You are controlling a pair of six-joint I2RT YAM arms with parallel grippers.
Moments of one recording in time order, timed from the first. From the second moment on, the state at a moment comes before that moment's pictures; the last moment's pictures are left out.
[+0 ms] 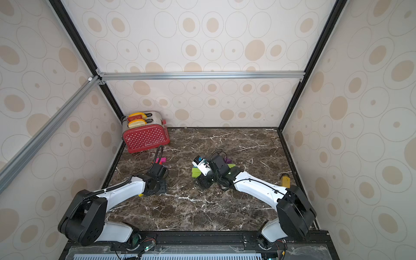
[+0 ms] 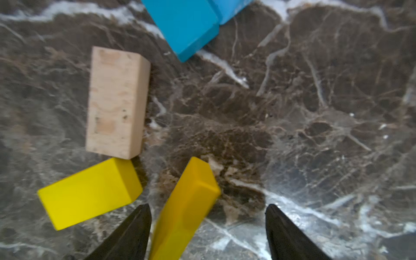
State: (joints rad) left arm -0.40 1.44 0.69 -0.57 -0.25 -0.60; right arm 0.87 1.45 0.97 -0.29 -0.26 -0.02
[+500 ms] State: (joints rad) left arm -0.40 1.47 0.72 -0.58 -0.26 -0.60; right arm 0.87 1.45 0.96 -0.29 -0.25 -0.01
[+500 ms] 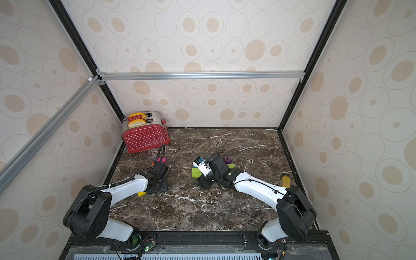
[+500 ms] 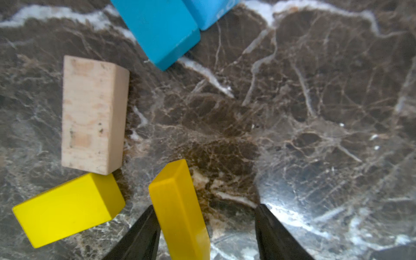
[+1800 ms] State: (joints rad) left arm -0.58 1.60 0.89 -0.72 -0.38 -0.60; right arm 0.87 1.49 0.95 -0.30 -0.24 0.00
